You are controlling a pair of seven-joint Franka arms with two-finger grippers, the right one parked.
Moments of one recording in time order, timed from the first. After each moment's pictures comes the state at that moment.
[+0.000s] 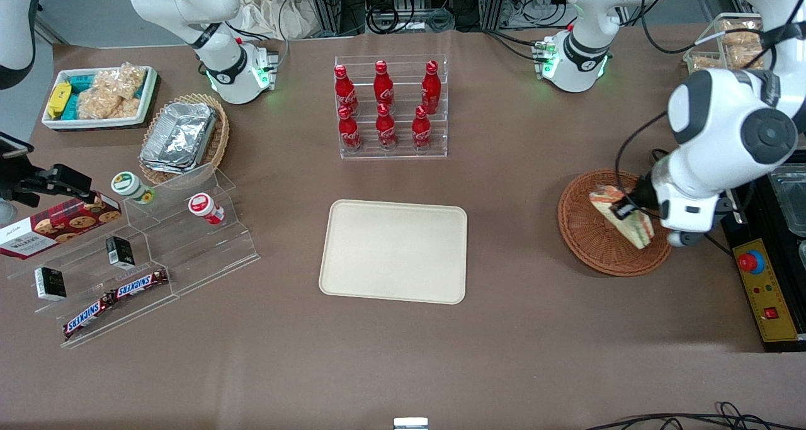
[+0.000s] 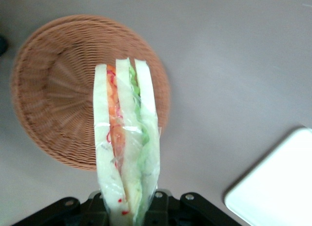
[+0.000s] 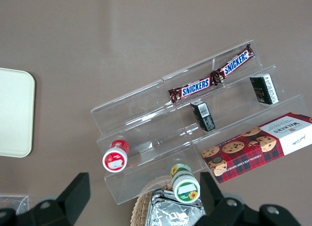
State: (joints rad) arm 0.01 0.10 -0.19 -1.90 -0.04 1.95 -0.73
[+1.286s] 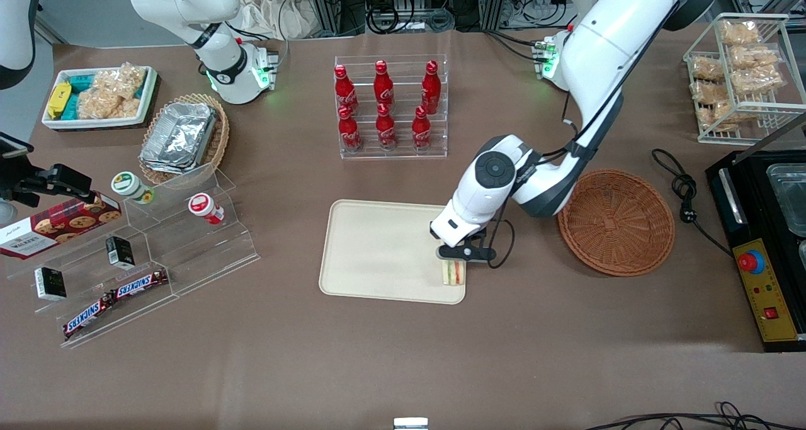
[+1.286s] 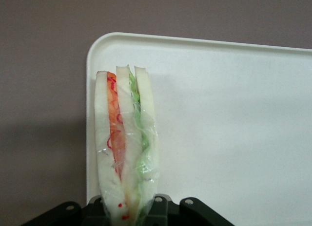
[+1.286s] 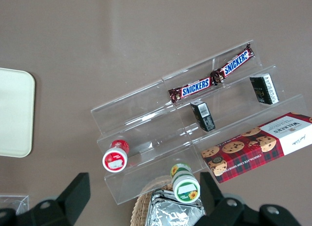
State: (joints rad) arm -0.23 0.66 -0.44 -1.74 0.30 2.53 -0.74
